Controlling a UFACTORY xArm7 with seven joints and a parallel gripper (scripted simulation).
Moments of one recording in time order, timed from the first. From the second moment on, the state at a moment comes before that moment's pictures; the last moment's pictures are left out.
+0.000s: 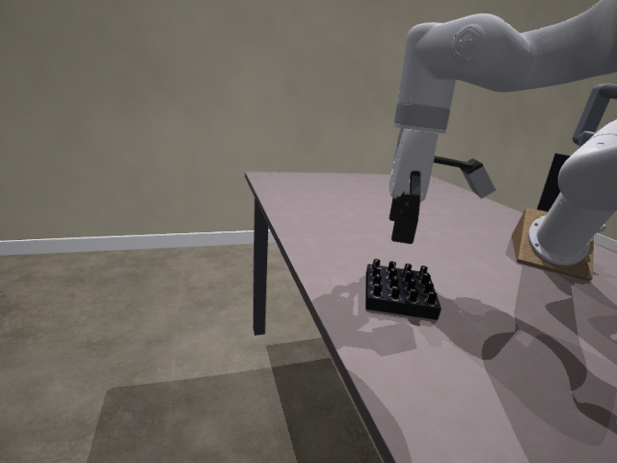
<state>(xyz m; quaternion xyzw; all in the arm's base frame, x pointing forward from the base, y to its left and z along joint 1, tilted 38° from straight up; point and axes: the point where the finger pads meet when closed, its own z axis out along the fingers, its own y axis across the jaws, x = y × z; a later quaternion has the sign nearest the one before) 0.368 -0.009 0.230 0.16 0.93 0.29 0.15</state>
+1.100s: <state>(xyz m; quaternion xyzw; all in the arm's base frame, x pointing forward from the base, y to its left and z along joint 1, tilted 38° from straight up) 0.369 -0.009 0.230 0.16 0.93 0.29 0.15</state>
